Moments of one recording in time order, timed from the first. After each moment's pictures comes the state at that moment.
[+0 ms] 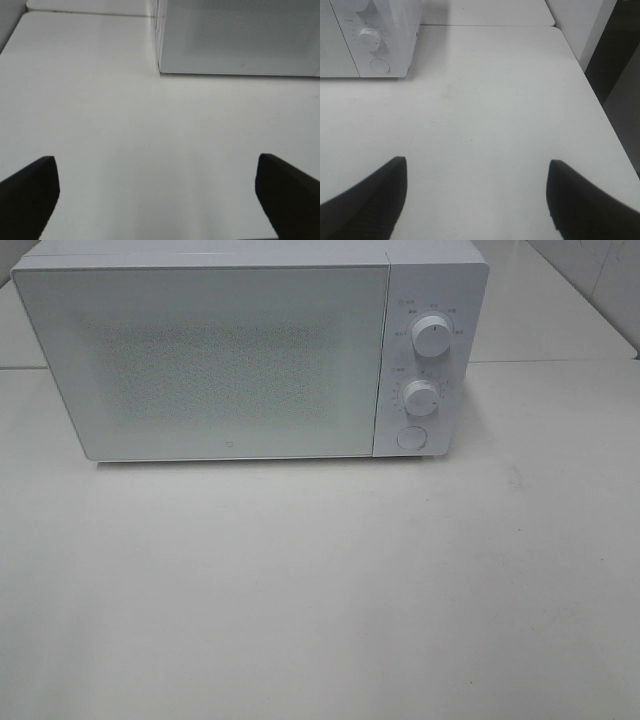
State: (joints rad) left arm -0.03 0.01 -0.52 -0.07 1.07 0.00; right arm -0.03 0.00 -0.50 -0.06 1.00 0.05
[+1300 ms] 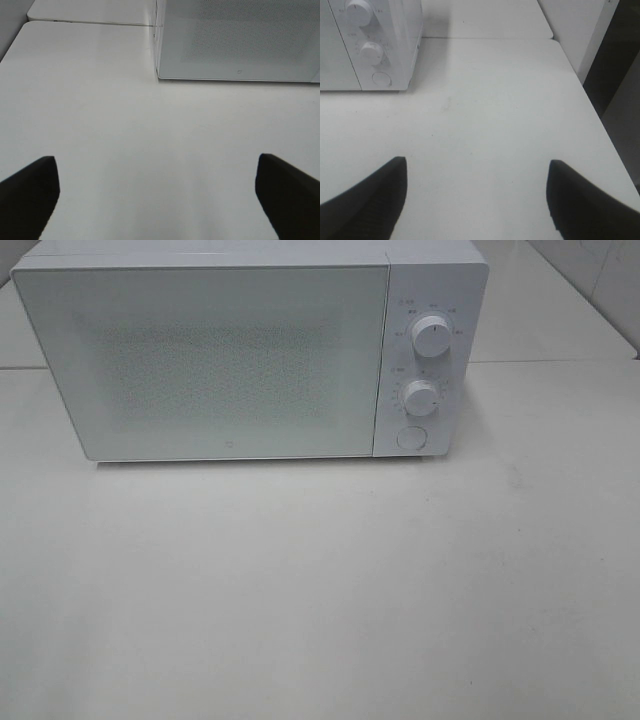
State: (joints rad) left arm -0.03 -0.01 -0.52 -0.08 1.07 0.00; right arm -0.03 0.01 -0.52 -0.06 0.95 0.05
